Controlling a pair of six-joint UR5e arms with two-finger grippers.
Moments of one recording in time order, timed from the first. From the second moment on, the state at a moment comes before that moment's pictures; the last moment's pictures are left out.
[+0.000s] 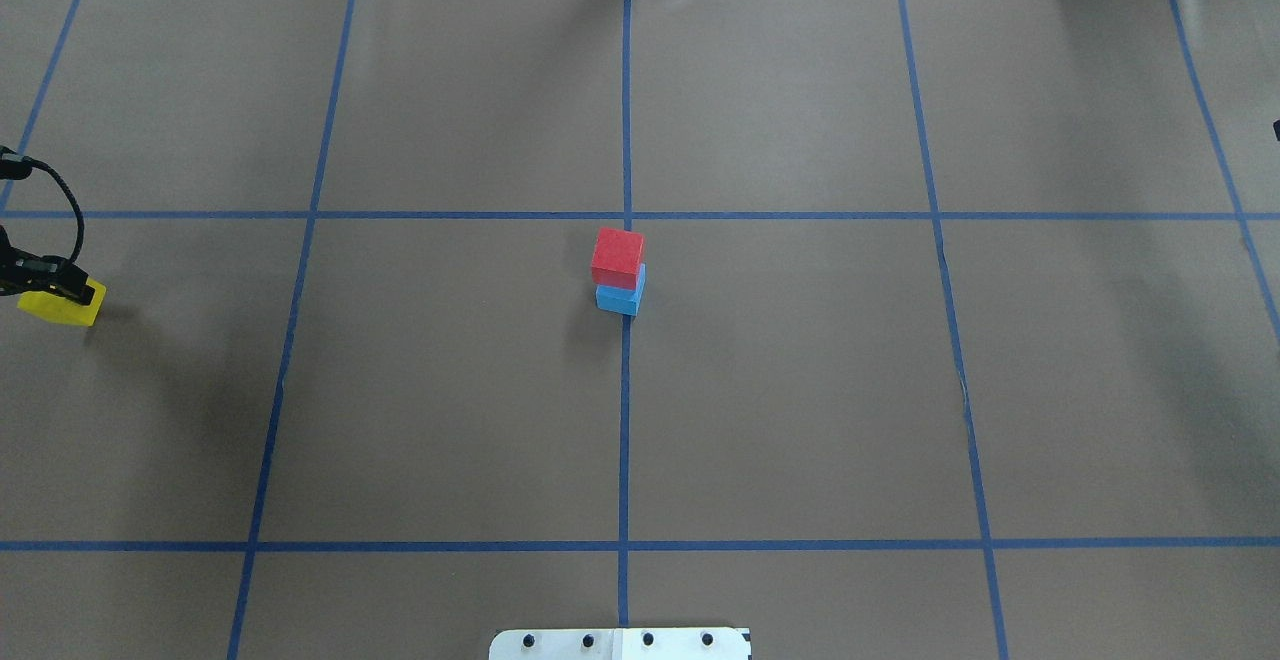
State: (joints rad) left arm -1.05 -1.55 -1.65 -1.99 -2.21 -0.57; right arm 1.46 -1.42 1.63 -1.58 2.39 0.25
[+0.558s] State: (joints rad) left arm -1.04 -1.92 -1.89 -1.34 -2.22 -0.52; right arm 1.51 -1.49 1.64 -1.58 2.39 0.10
